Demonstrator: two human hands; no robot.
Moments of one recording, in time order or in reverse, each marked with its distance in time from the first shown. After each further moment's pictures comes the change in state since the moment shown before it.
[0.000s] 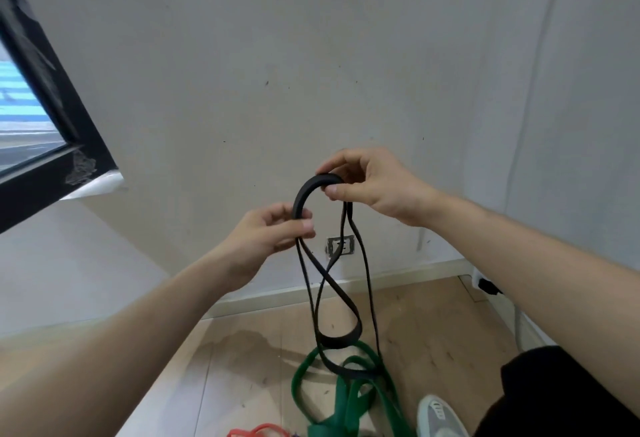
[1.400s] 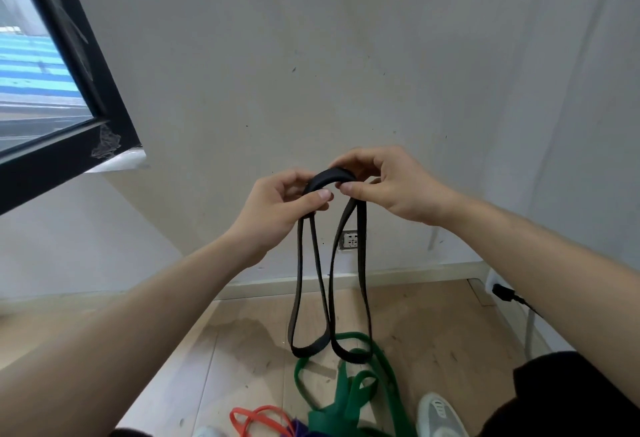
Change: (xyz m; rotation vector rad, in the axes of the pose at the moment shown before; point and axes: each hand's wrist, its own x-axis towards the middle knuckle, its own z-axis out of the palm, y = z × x) left_hand -0.009 0.015 0.002 -0.009 0.145 0.230; right_hand -0.004 -0.013 0.014 -0.244 -0.070 -0.073
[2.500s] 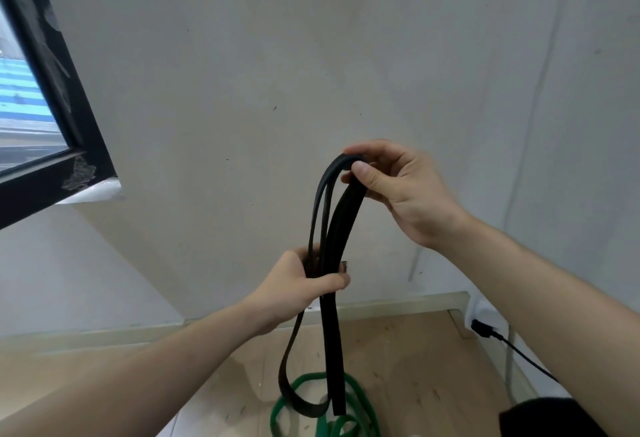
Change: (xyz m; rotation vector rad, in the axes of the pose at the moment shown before) left_hand -0.007 -0.028 0.048 0.093 -0.185 -0.170; right_hand -0.005 -0.016 -0.034 0.607 0.314 -0.056
